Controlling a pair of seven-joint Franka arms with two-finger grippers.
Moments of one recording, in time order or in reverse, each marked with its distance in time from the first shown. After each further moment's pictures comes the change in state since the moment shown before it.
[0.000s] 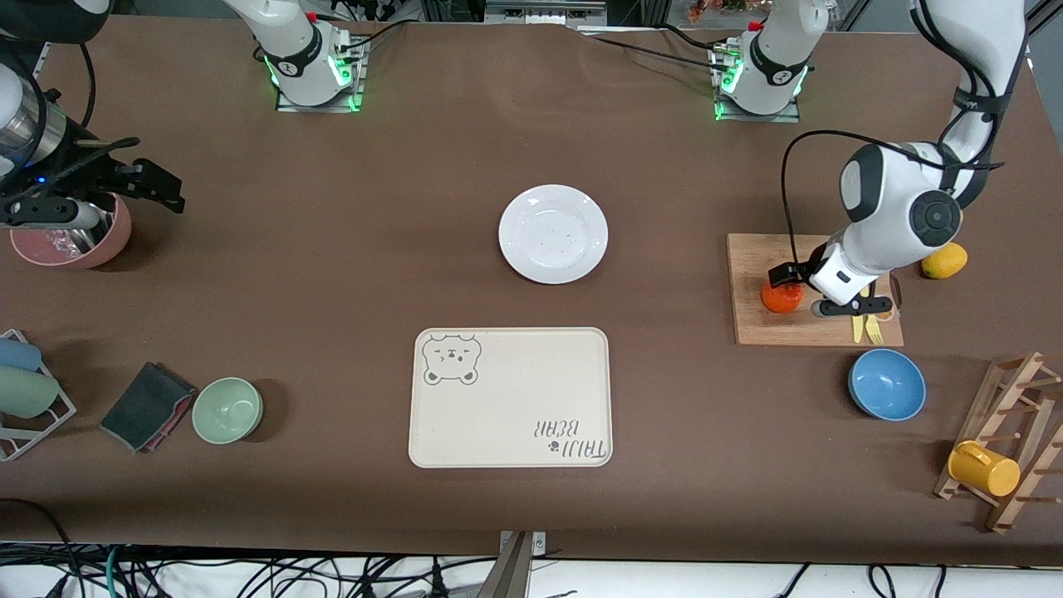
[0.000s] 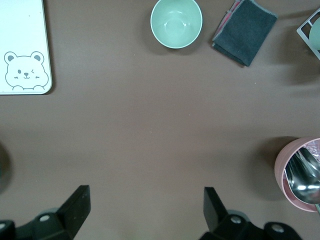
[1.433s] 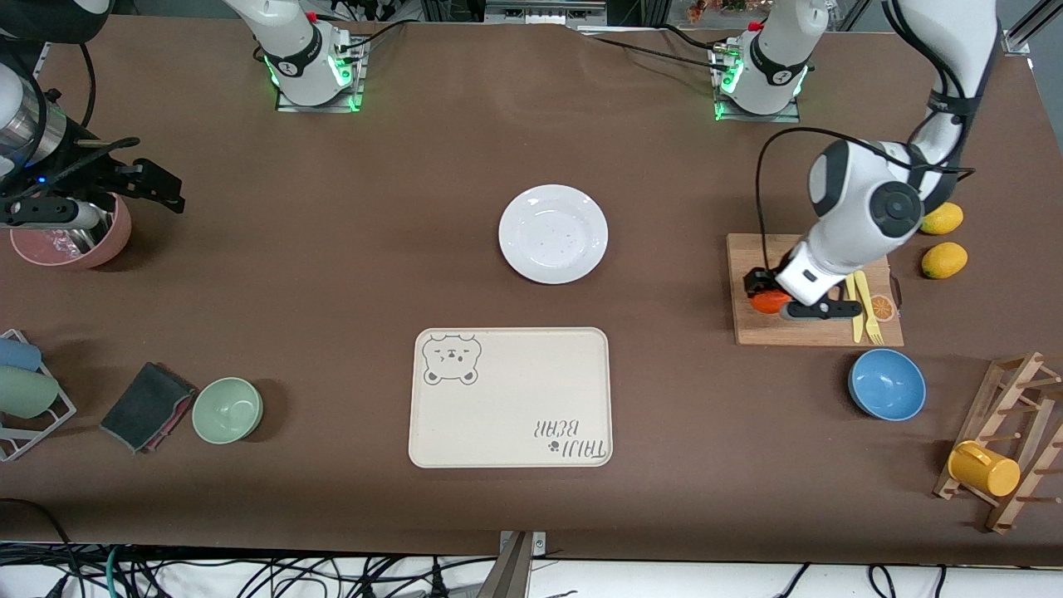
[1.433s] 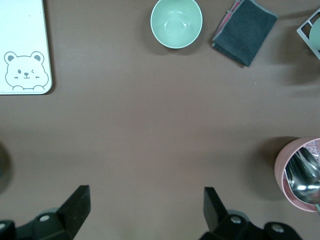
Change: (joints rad) left arm -0.123 -0.032 -0.035 0.034 -0.010 0.032 -0.116; right arm 0.000 0.000 0.000 0.000 0.000 0.000 0.000
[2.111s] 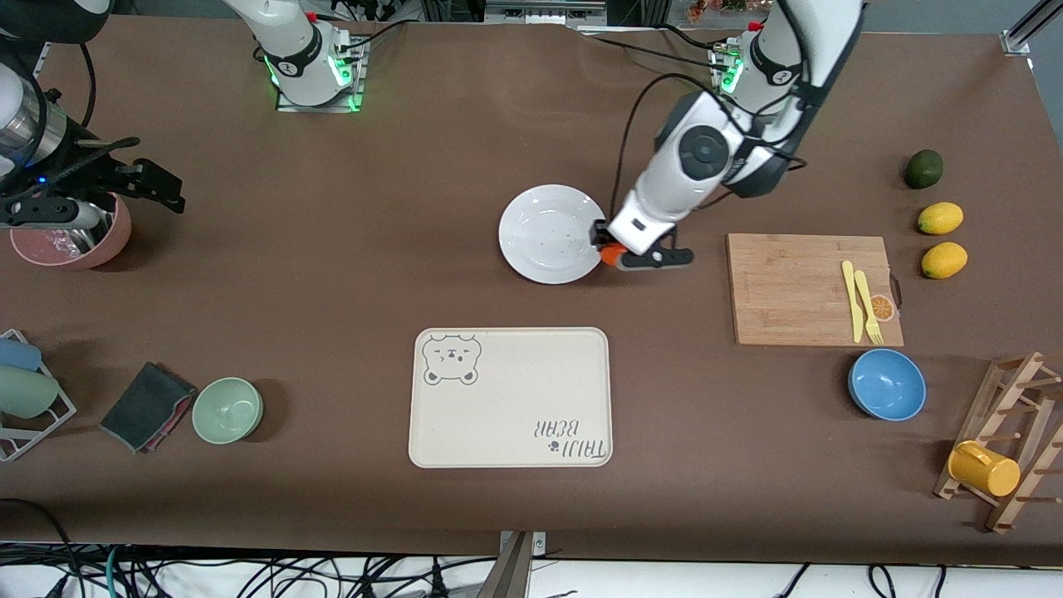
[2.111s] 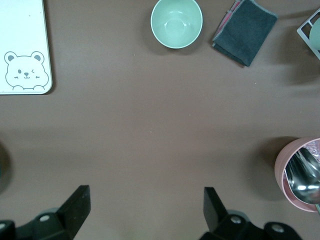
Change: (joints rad) left arm -0.187 0.085 -0.290 0.108 -0.078 0.002 -0.507; right arm 0.000 0.000 0.001 0.000 0.000 0.000 0.000
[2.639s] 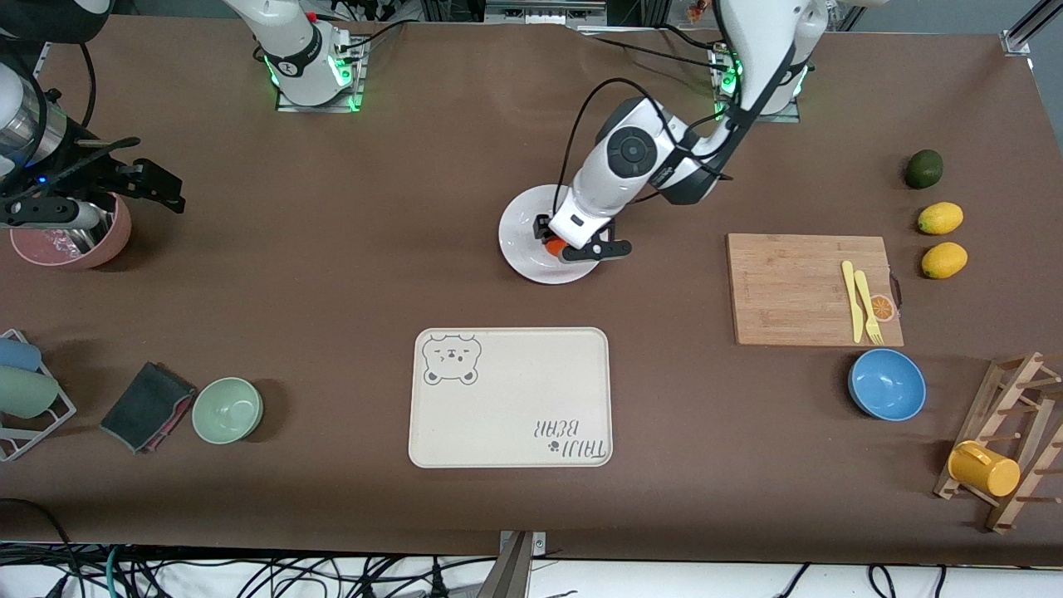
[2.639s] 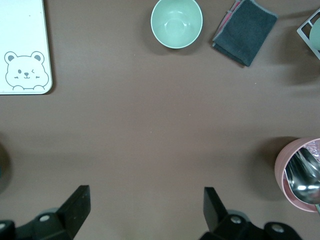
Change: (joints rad) left arm -0.141 0.177 -0.008 0.106 0.000 0.126 -0.166; right arm 0.000 0.000 0.000 0.000 0.000 0.000 0.000
